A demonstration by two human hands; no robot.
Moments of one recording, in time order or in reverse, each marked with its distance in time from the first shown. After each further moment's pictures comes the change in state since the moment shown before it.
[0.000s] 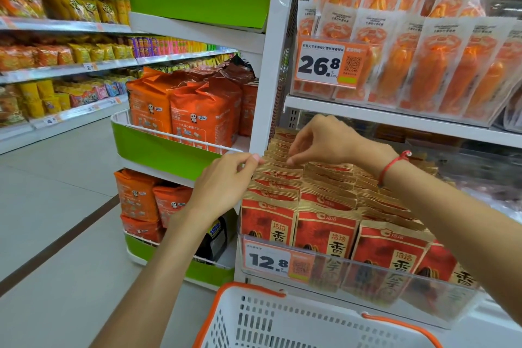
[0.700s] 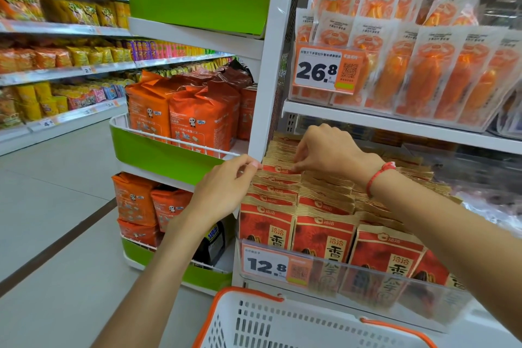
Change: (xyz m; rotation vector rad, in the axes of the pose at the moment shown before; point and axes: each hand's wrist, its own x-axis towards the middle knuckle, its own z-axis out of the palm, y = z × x) left_hand 0.000 -0.001 0.000 -0.007 -0.058 0.003; right_hand 0.000 0.002 0.013 -0.271 0.093 0.074
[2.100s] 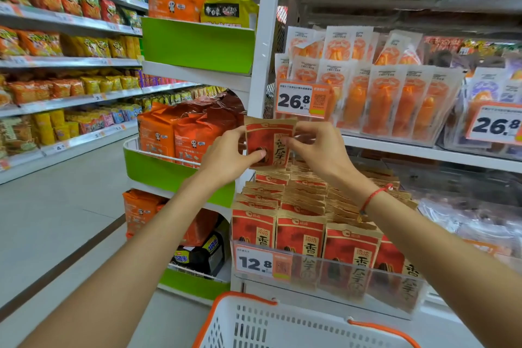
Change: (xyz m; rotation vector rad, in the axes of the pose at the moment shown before) left_hand 0.011 0.063 -0.040 -0.026 0.167 0.138; right_hand -0.043 -0.004 -0.035 0.707 0.474 -0.050
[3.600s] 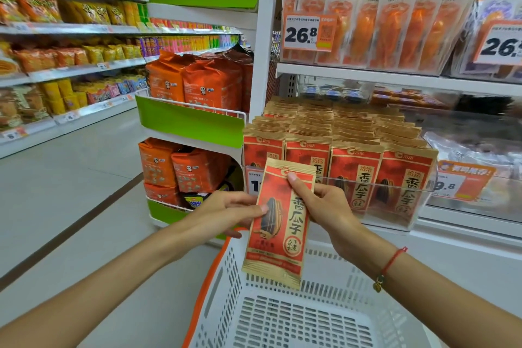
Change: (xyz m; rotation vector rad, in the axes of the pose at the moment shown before) left_hand -0.193 -0.032 0.014 -0.380 -0.529 -0.432; right_hand -0.199 -0.026 0.039 0.671 -0.152 0.808
